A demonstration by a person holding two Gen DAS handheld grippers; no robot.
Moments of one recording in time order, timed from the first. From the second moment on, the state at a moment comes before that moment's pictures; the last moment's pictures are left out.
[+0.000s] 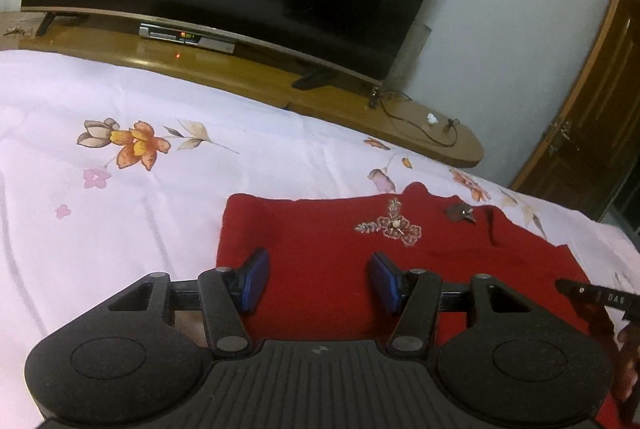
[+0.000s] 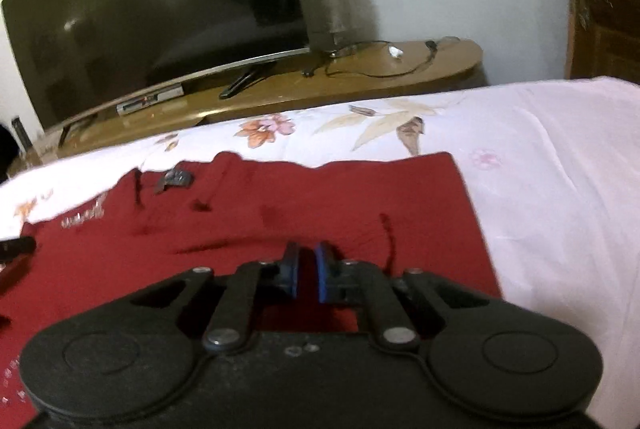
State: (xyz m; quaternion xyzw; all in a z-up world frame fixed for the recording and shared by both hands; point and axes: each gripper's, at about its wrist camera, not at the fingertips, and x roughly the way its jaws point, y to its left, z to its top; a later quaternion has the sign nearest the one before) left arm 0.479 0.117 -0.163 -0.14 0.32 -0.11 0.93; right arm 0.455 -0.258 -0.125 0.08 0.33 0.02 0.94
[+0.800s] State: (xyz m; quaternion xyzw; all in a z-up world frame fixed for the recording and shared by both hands) left arm 0.420 0.076 -0.154 0.00 0.33 -0.10 0.94; right arm 0.401 -0.232 -0.122 -0.02 0.32 0.06 0.95
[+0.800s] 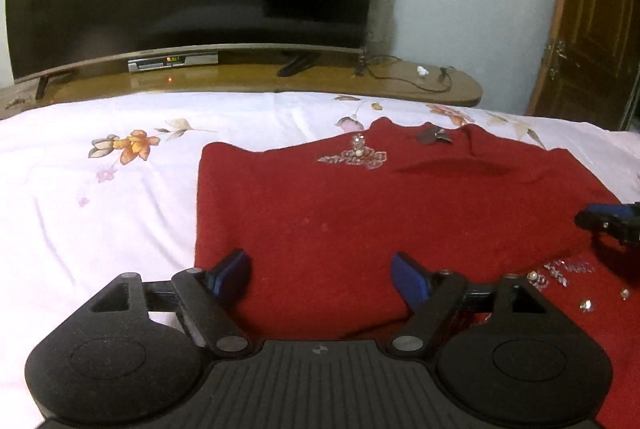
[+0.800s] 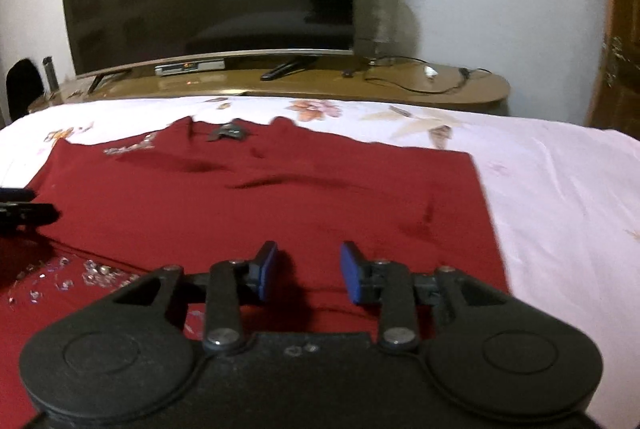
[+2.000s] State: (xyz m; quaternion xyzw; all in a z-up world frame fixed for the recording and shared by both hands) left arm 0.109 0.125 -0.175 -0.28 0.39 -0.17 0.86; right arm 0.120 -0.336 -0.113 0.26 0.40 0.07 0.87
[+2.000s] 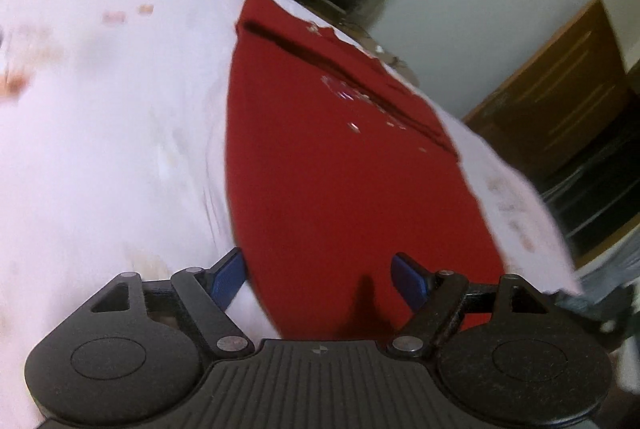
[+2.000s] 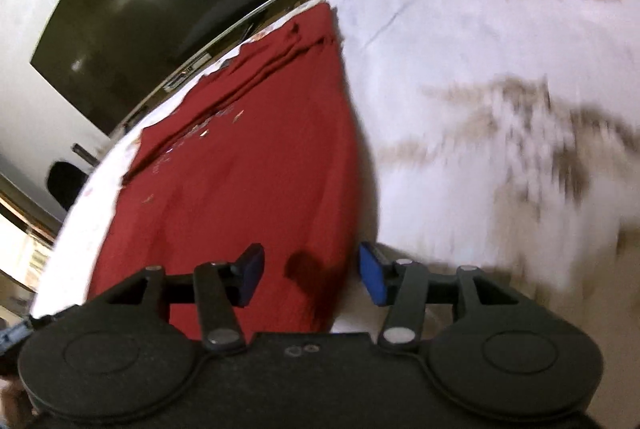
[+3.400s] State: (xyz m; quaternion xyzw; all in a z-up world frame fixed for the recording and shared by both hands) left arm 0.088 0.103 -0.185 -0.21 0.37 -0.11 0.90; right arm 0.102 -0.318 -0.125 0.27 0.41 0.08 0.87
